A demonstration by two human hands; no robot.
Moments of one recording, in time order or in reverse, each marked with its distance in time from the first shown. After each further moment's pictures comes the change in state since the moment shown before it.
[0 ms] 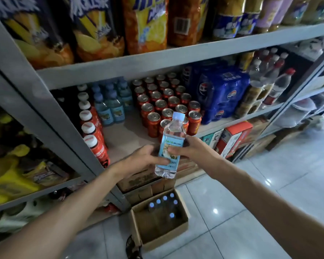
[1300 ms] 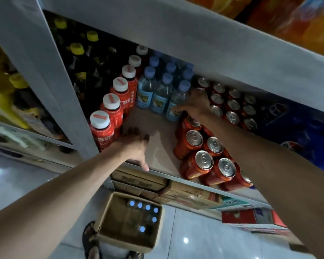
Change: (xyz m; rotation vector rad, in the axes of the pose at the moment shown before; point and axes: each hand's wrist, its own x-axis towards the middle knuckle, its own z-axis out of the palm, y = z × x) left_hand 0.113 -0.117 -0.129 0.770 0.480 -0.626; right_hand 0.367 -0.035 0.040 -0.786 -0.030 -0.451
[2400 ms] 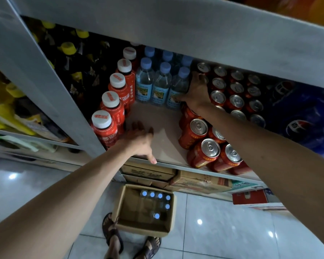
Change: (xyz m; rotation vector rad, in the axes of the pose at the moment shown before) left_hand -0.006 0.003 -0.007 0.117 -0.035 -0.005; right_hand -0.007 0.000 0.009 -0.026 0.144 0.009
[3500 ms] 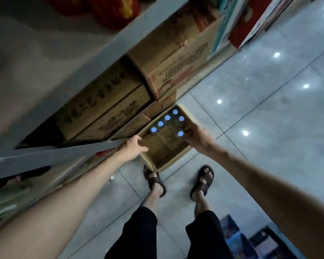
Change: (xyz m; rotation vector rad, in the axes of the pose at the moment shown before) left_hand 0.088 -0.029 0.301 -0.050 -0.454 0.044; right_hand -0.419 0.149 0.258 0.400 -0.259 1.022
